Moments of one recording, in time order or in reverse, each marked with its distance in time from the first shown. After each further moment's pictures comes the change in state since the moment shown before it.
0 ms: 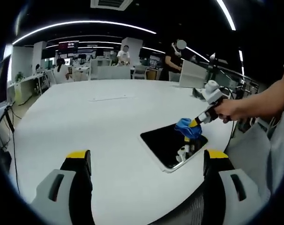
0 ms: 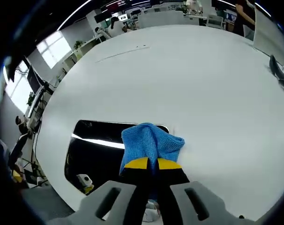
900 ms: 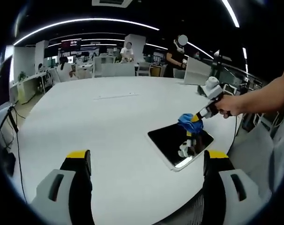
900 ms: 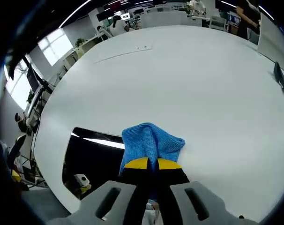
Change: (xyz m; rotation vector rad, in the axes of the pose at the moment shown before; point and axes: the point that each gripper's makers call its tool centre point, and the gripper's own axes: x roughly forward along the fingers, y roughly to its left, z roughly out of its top) left arm 0.000 0.016 0.004 -0.006 0.014 0.038; right arm 0.011 -0.004 0.020 -0.038 0.013 0.002
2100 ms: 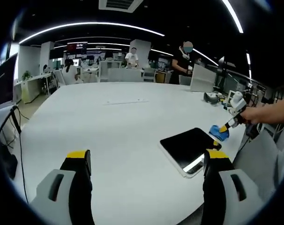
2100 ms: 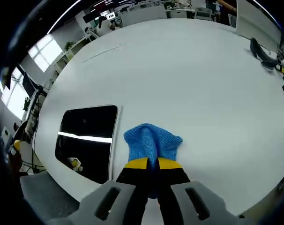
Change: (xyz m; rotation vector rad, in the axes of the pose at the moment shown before) left arm 0.005 0.033 0.014 -0.021 -0.048 0.026; right arm -0.051 -0.078 -0.074 0.095 0.058 -0.029
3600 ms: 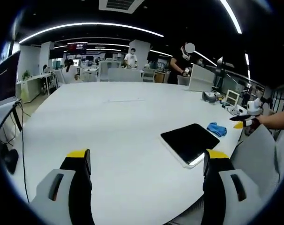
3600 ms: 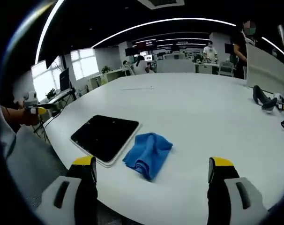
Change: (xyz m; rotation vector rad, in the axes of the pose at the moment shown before) left arm -0.023 0.009 -0.015 -0.007 -0.017 -0.010; right arm -0.079 -0.005 -0.011 -0.314 -0.519 0.131
